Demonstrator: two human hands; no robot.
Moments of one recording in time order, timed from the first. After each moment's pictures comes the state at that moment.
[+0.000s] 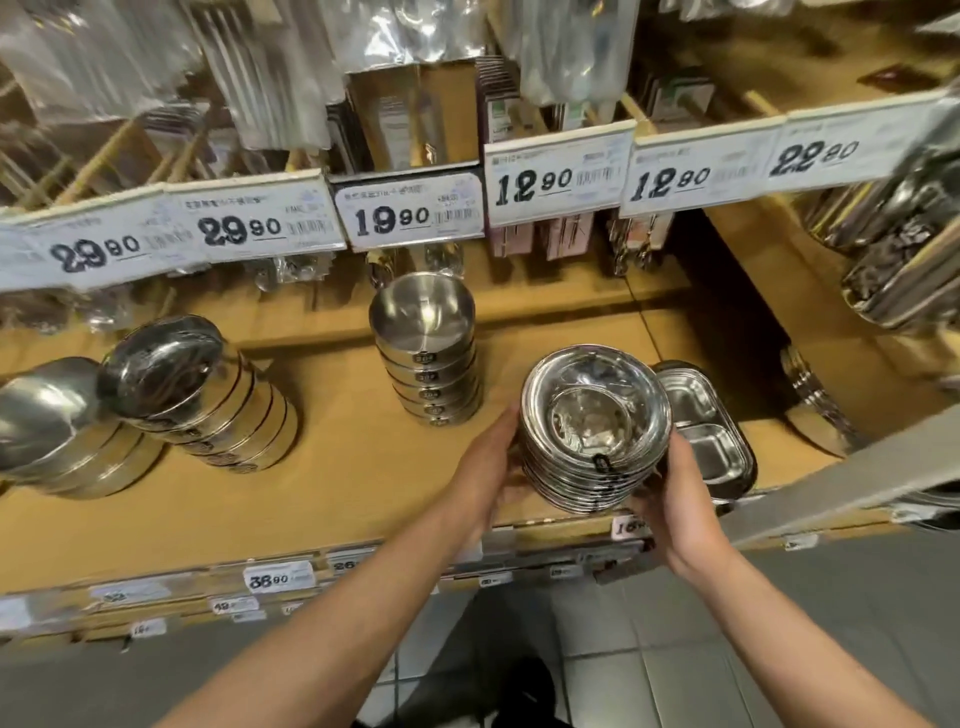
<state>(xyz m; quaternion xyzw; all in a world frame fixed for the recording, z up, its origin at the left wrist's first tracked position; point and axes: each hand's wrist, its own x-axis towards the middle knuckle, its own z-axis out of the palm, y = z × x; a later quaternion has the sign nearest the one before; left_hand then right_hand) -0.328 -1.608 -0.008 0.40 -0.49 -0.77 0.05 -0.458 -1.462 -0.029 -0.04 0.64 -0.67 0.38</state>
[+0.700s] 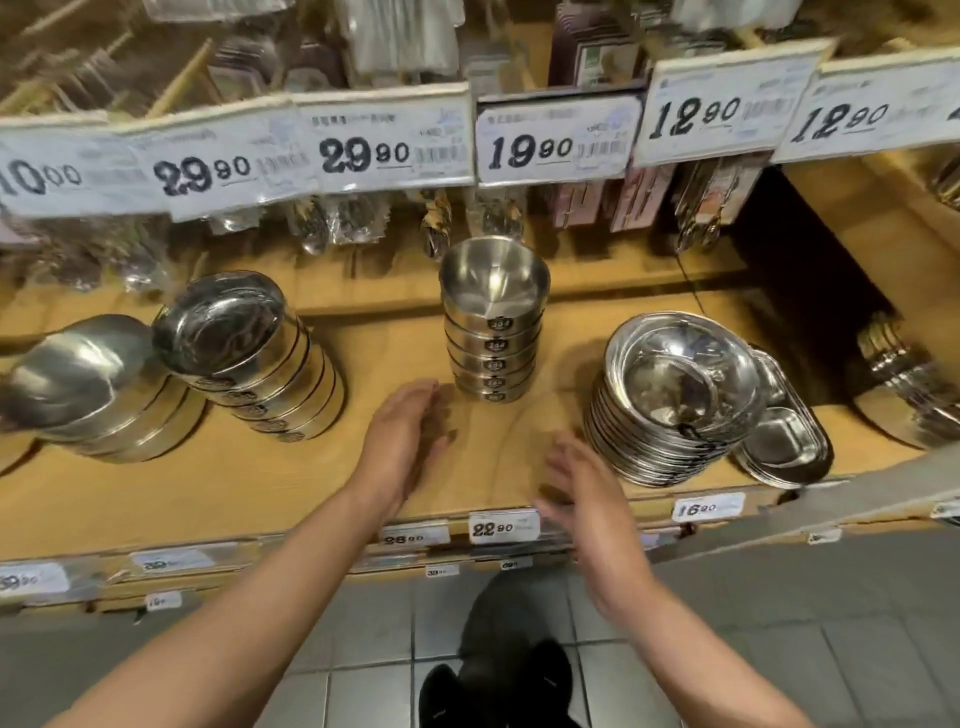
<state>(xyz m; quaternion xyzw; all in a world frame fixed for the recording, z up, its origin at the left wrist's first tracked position) -0.223 -1.696 -0.008 0.49 -0.46 -0.70 0.22 -0.322 -1.526 -0.019 -0.06 0.66 -0.62 0.41</state>
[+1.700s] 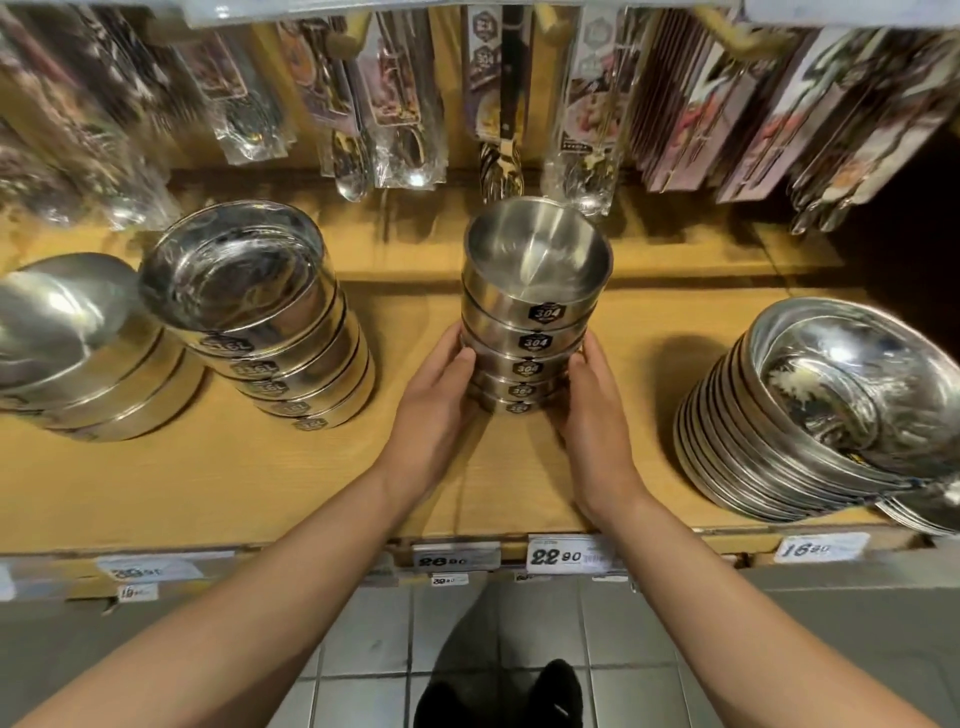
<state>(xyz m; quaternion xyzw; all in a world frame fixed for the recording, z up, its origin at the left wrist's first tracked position) -0.221 -1.743 -0.055 0.30 -0.47 -0.78 0.28 -0.336 -1.653 -0.075 -0.21 0.63 -0.67 0.34</state>
